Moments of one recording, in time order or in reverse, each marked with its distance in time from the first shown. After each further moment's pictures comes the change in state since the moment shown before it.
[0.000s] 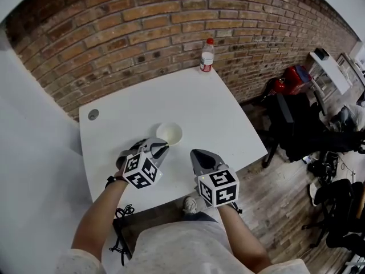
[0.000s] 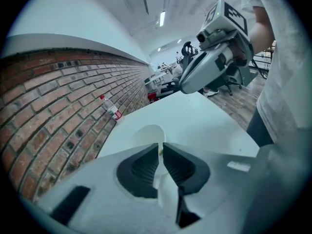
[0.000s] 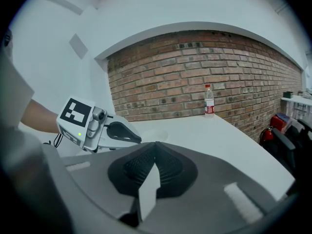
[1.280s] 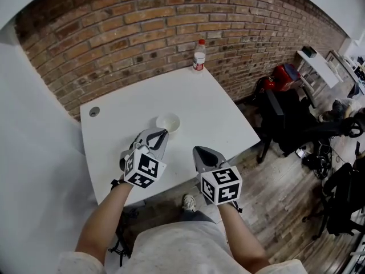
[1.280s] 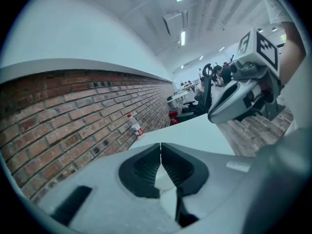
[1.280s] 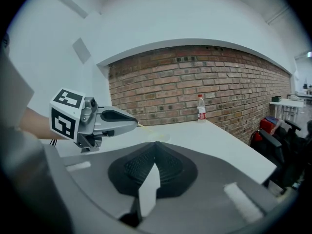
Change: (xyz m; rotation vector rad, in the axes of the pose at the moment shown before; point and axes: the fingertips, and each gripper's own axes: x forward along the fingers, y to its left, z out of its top) left arm -0.088 -0.002 0.057 -0.166 -0.213 0.259; right arm -0.067 0.043 -0.005 0.011 -0.082 -0.084
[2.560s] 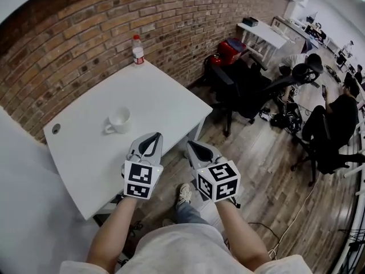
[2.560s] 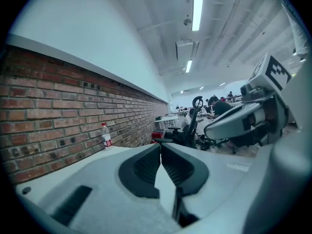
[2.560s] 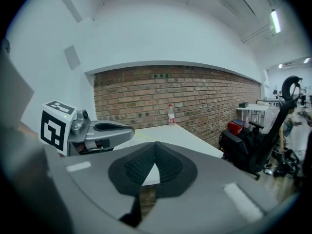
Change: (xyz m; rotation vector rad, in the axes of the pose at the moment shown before) left arm -0.027 -0.152 0.090 -0.258 -0.218 -0.157; right arm -0.166 -0.034 -0.026 0.058 -0.089 -0.266
